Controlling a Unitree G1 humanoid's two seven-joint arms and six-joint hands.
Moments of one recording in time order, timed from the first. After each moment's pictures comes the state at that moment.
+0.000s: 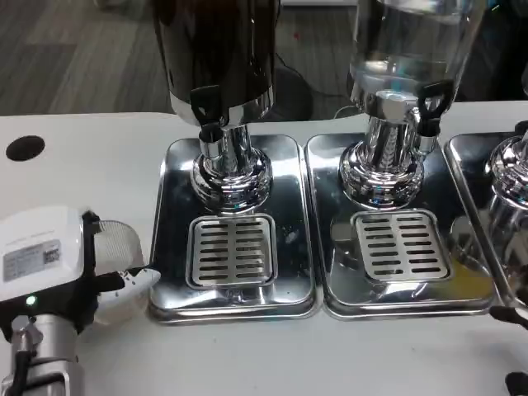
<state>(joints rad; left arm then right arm) 0.10 0.35 -0.20 -0.16 1.19 0.49 0.05 0.63 -0.43 -0.21 0.16 -0.13 -0.90 0.12</state>
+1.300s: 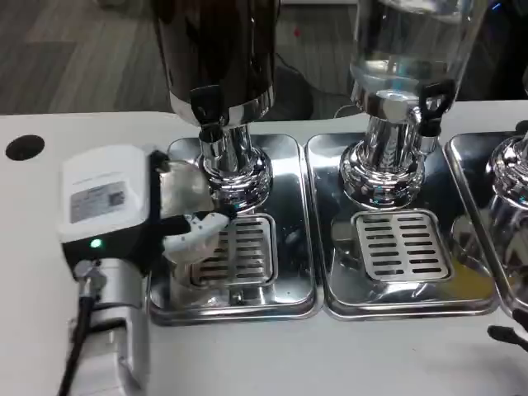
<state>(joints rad) -0.09 0.24 -0.32 -0.14 1.21 0.50 0.04 0.64 -0.45 -0.19 0.27 -0.10 -1.00 0.14</state>
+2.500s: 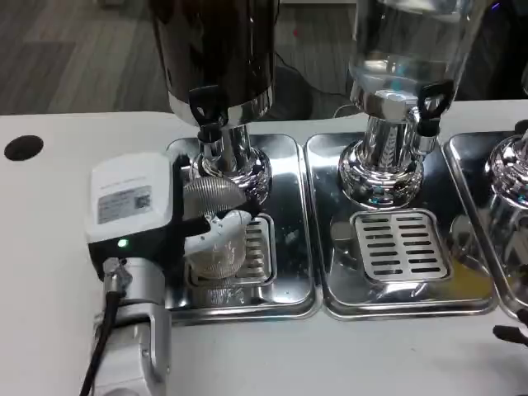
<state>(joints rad) -0.13 0.22 -0.35 -0.06 1.19 0.52 0.06 0.60 -0.47 -0.19 0.33 -0.05 -1.03 0.20</state>
